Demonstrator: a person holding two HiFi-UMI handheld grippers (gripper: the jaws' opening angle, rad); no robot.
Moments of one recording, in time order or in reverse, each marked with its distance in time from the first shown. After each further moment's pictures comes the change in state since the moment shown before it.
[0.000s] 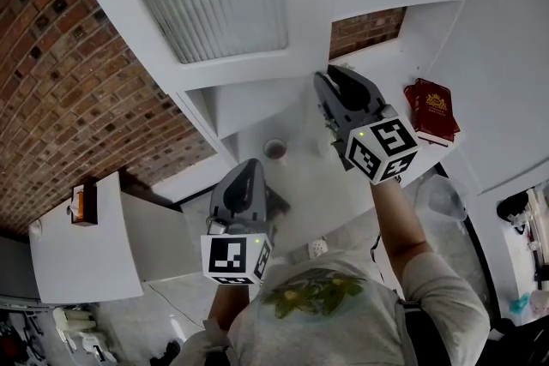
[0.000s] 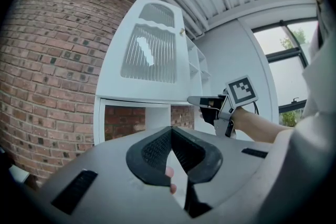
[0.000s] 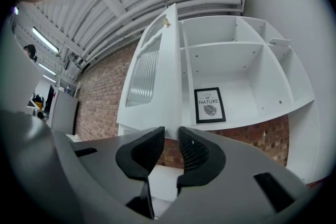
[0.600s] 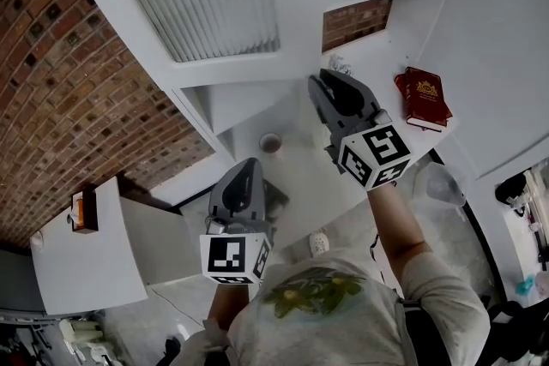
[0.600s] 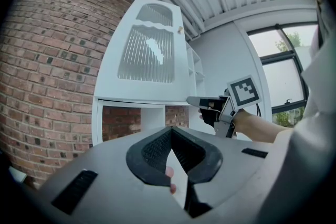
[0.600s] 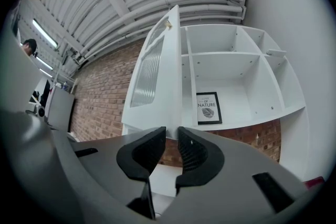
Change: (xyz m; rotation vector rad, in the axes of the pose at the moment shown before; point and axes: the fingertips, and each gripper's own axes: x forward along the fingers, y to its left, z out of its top) left arm -0.018 -0.011 0.002 0.007 0.001 -0.055; right arm -0.029 0.023 0.005 -0.034 -0.016 -0.055
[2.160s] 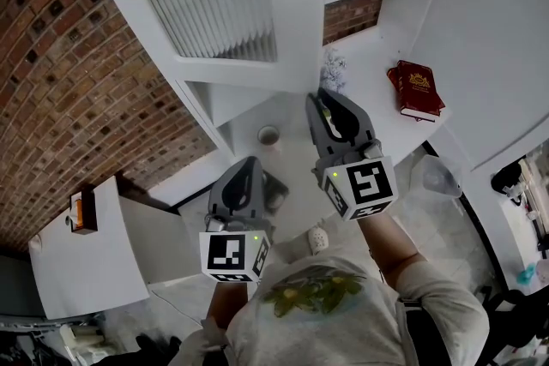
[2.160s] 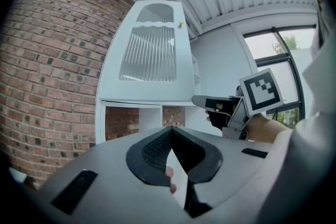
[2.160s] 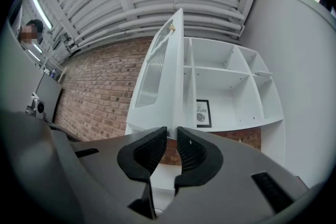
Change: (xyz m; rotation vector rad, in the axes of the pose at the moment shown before) left arm -0.030 -0.005 0.001 0.001 -0.002 -0.039; right arm -0.049 0.053 0.012 -0.082 -0.020 -0.176
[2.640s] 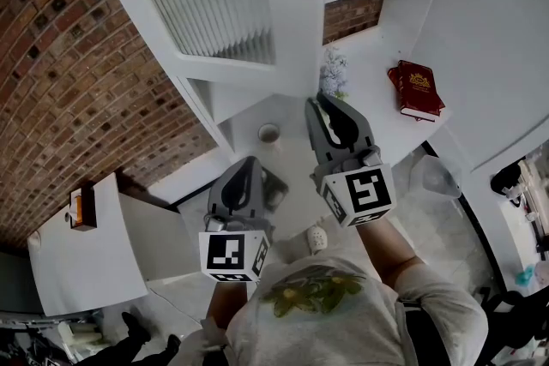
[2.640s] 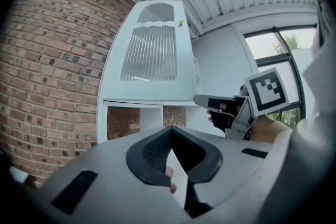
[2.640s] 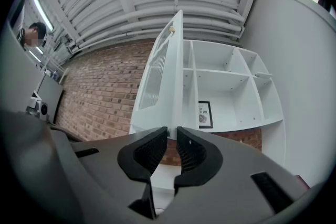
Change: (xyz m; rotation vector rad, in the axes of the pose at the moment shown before) left arm -0.007 -0.002 0.000 -0.002 0.002 0.011; right arm -0.012 0.010 0.004 0.003 -0.015 0.007
